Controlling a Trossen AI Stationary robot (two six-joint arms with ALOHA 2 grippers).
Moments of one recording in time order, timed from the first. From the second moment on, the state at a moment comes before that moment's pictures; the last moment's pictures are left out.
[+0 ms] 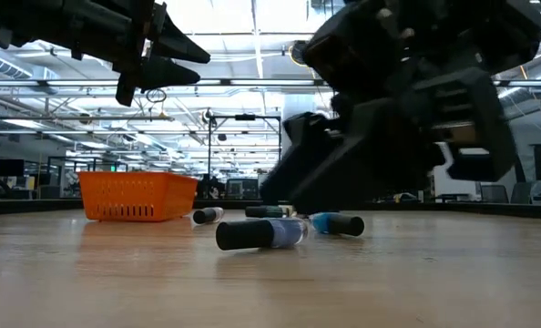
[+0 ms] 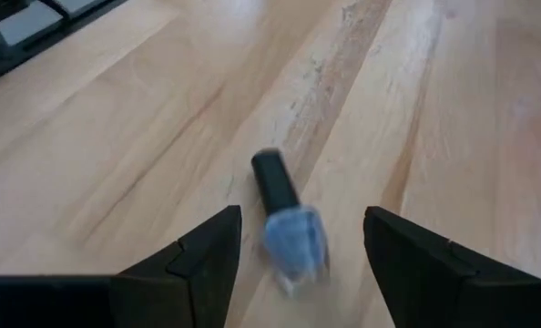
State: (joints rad) left arm -0.34 1.27 0.45 0.68 -0.78 -0.47; right arm 0.35 1.97 0.89 0.54 -0.03 -0.12
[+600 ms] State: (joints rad) left arm -0.33 1.27 0.45 0.65 -0.78 -0.48; right arm 0.35 2.02 0.92 0.46 -0.03 -0.14
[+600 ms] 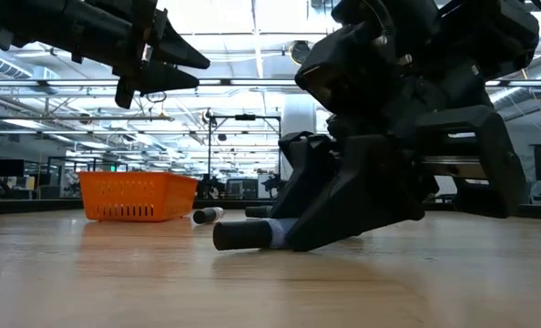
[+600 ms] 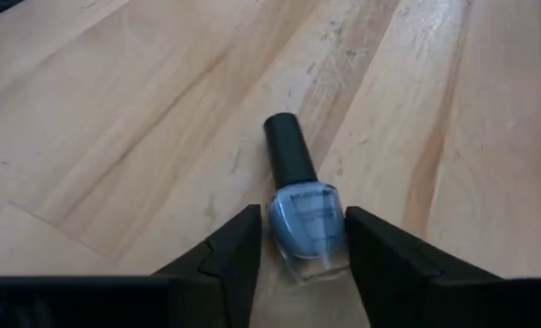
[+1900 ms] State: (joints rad) left arm -0.30 1.31 0.46 0.66 -0.62 -0.86; right arm 0.35 1.61 0.91 0.13 0.60 -0.58
